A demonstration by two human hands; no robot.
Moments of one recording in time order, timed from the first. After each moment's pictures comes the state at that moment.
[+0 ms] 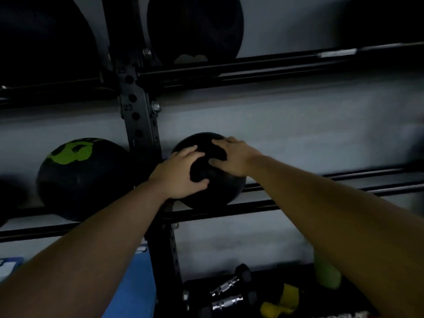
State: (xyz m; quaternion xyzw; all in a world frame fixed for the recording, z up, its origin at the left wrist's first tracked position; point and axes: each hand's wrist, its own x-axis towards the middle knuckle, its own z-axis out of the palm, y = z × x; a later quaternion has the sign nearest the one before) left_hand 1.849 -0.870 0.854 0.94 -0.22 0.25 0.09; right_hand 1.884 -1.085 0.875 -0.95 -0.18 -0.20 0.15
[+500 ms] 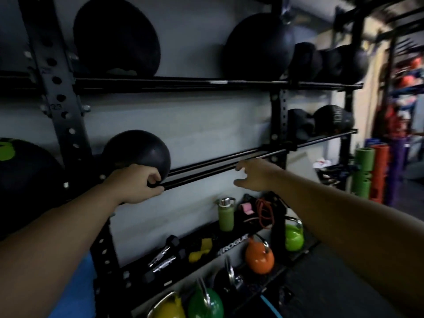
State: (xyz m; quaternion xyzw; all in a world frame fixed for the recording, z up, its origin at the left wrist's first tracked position) left_hand 1.713 -0.852 0.847 0.92 -0.35 0.14 0.08; right_hand 1.575 -1.186 0.823 -0.98 0.14 -0.14 0.08
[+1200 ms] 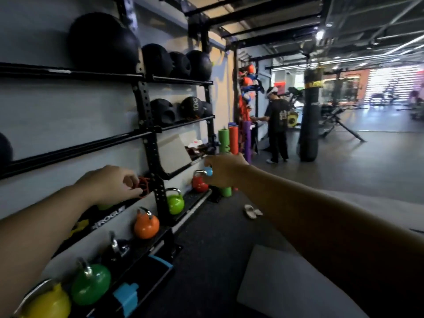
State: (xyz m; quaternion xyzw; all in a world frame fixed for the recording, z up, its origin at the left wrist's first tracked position) left_hand 1.308 -1.006 0.791 0.84 -0.54 0.07 0.06; right_hand 1.060 -1.206 0.782 -0.94 0.34 -0.10 -0.03
